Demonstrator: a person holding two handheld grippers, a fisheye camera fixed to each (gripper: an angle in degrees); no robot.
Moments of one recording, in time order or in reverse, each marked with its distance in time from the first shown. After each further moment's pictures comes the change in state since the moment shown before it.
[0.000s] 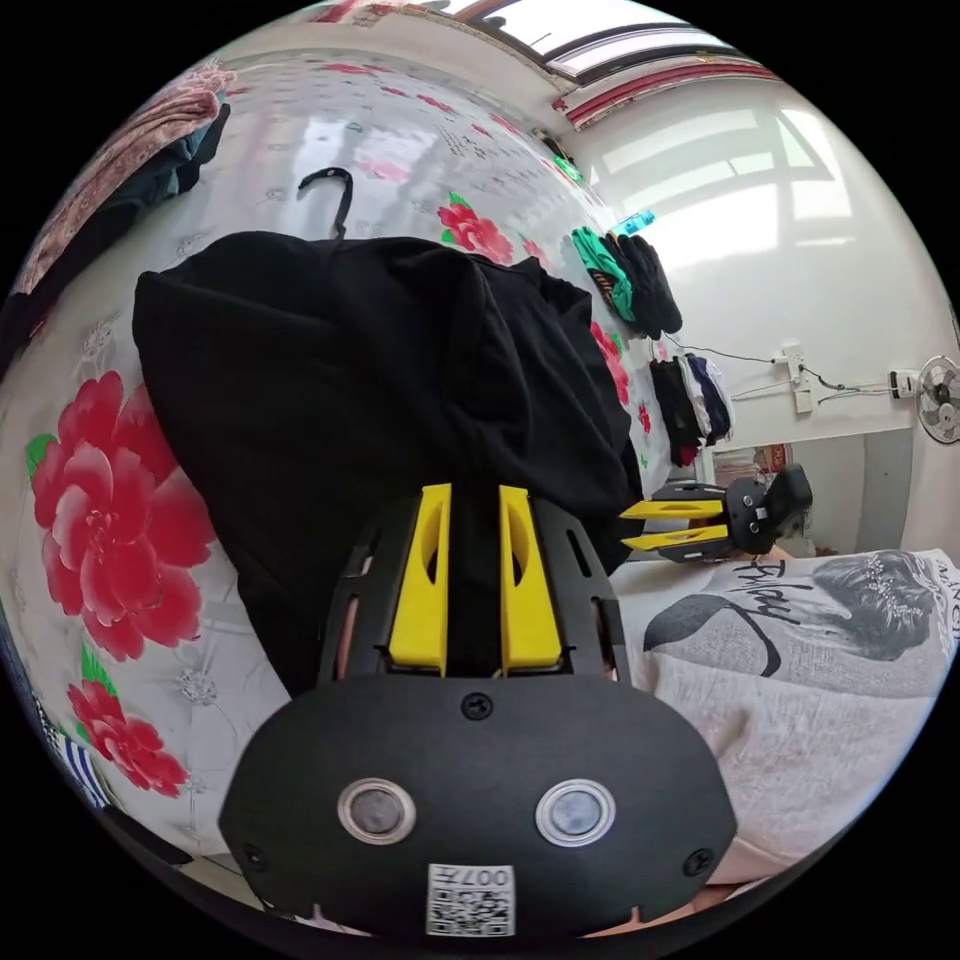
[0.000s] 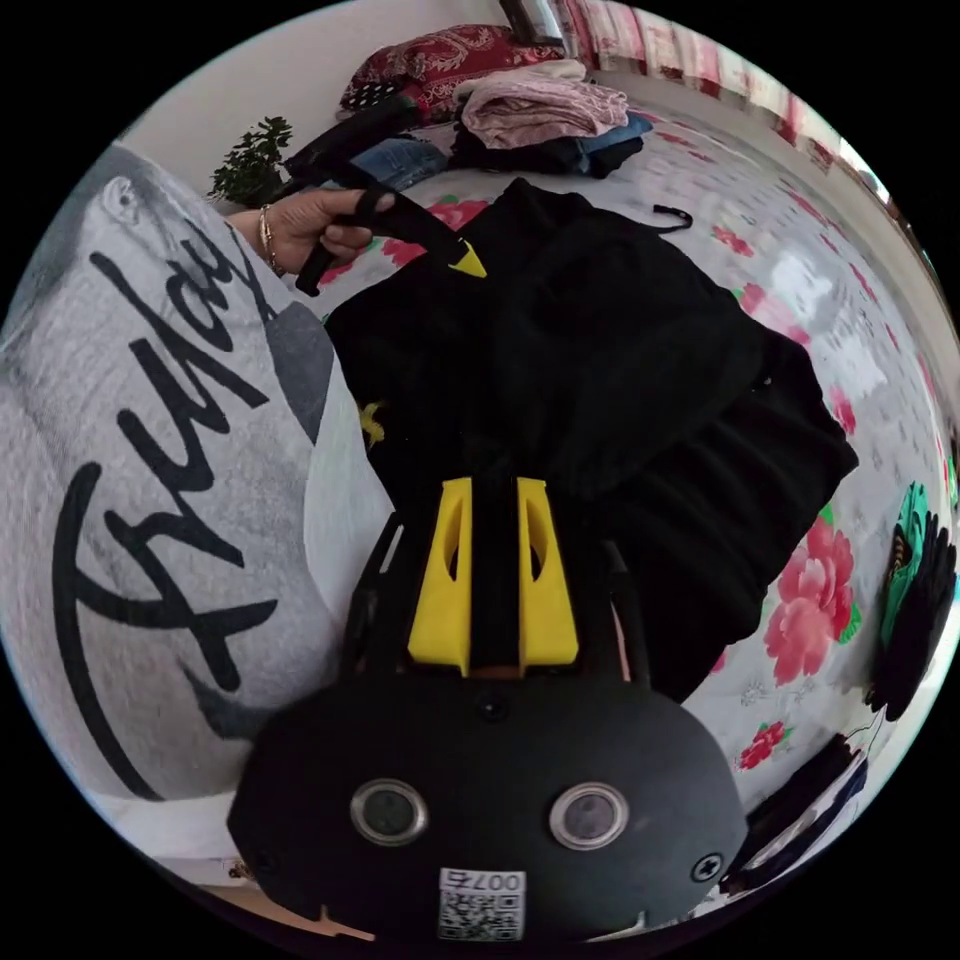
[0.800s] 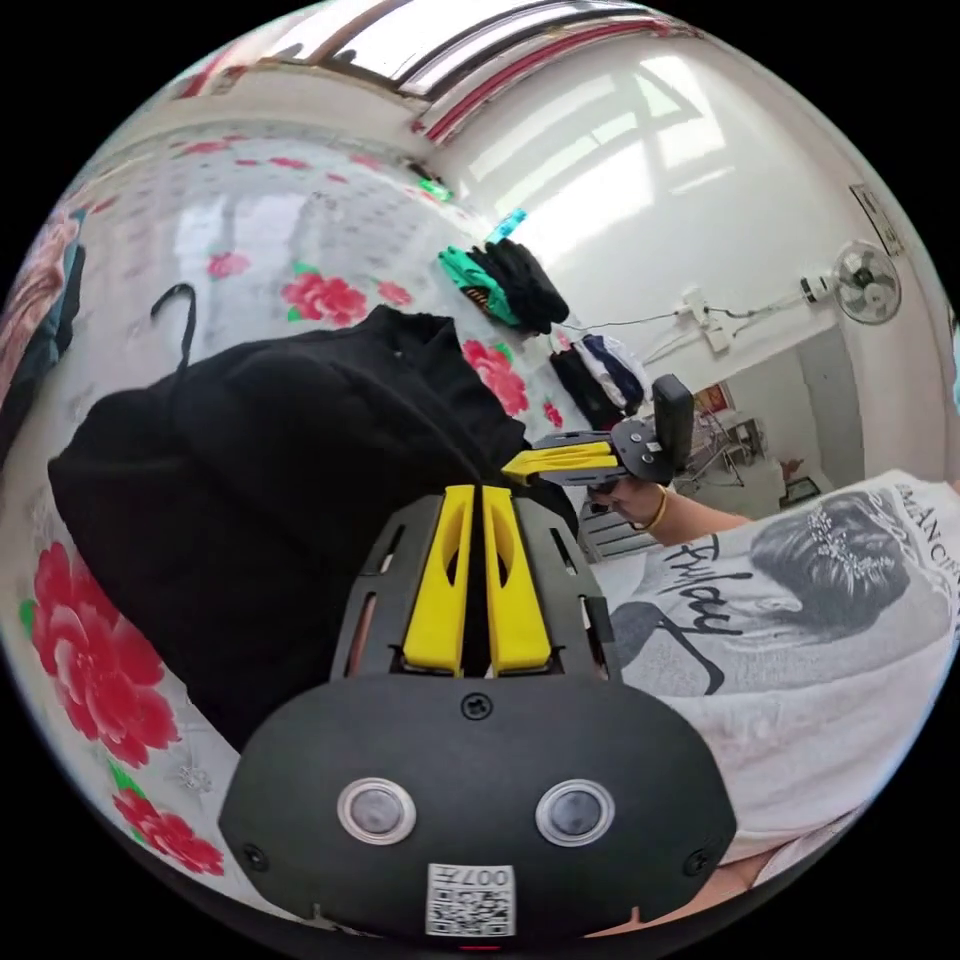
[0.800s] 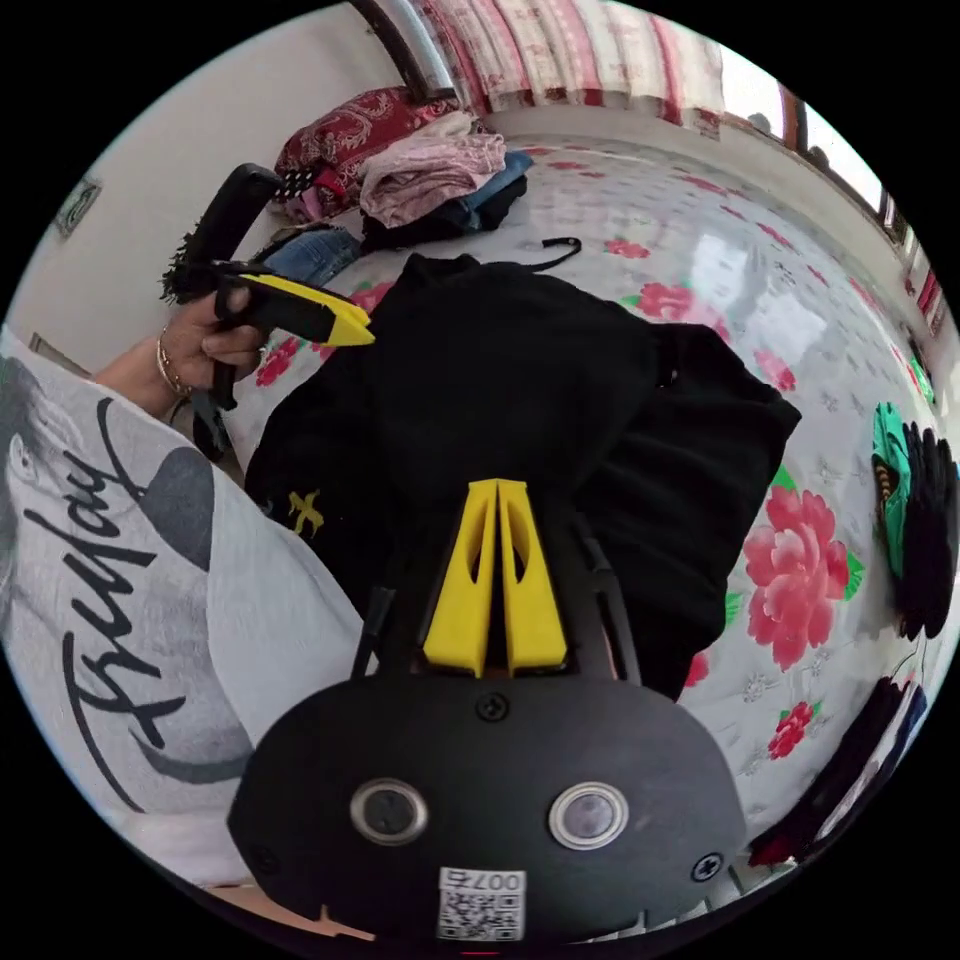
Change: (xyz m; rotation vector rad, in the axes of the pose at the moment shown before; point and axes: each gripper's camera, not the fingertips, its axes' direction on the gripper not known) left arm 0.096 0.011 -0.015 0.087 0.122 0.312; right arm 0.058 0.024 0.005 0.223 0.076 0.199
